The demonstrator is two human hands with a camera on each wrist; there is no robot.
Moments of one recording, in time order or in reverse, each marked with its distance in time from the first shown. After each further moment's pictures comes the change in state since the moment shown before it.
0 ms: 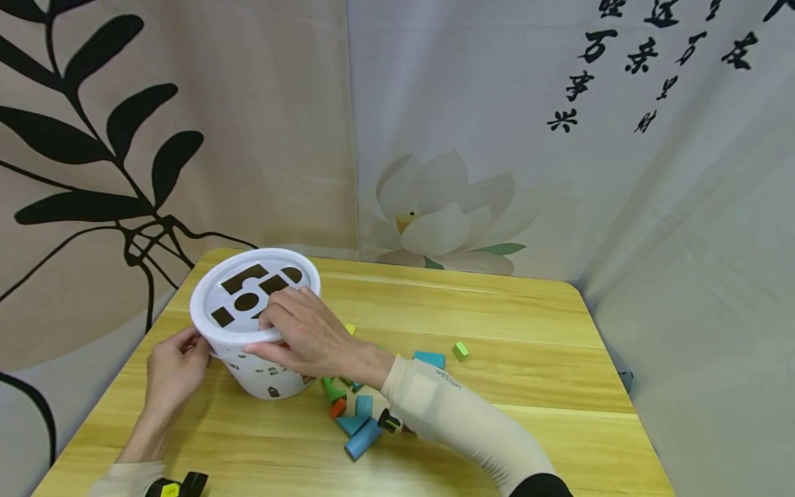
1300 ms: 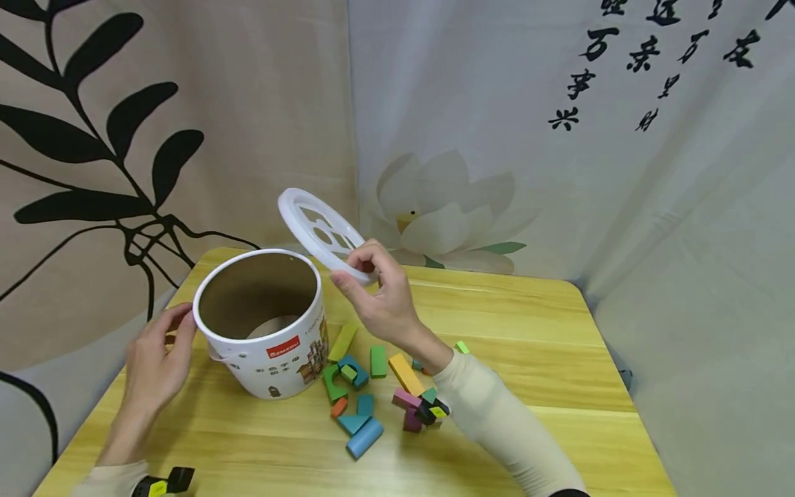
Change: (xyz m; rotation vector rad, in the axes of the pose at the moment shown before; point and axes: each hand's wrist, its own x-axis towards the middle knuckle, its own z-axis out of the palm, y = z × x) left_hand 0.007 0.008 -0.022 -0.013 0.129 0.342; right_hand -0.024 0.043 -0.074 0.678 0.418 0.388
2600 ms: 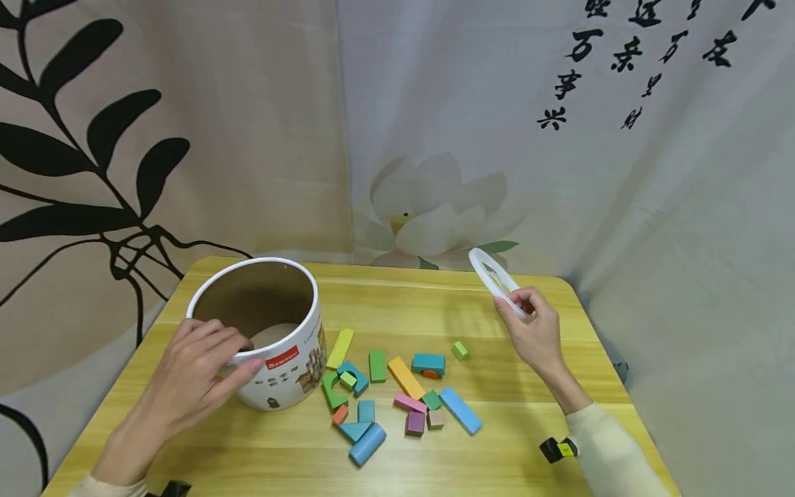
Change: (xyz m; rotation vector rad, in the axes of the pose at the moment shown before) left_hand 0.009 0.066 0.008 0.142 -0.222 0.802; right_hand -0.130 0.022 -0.207 -0.542 0.330 0.495
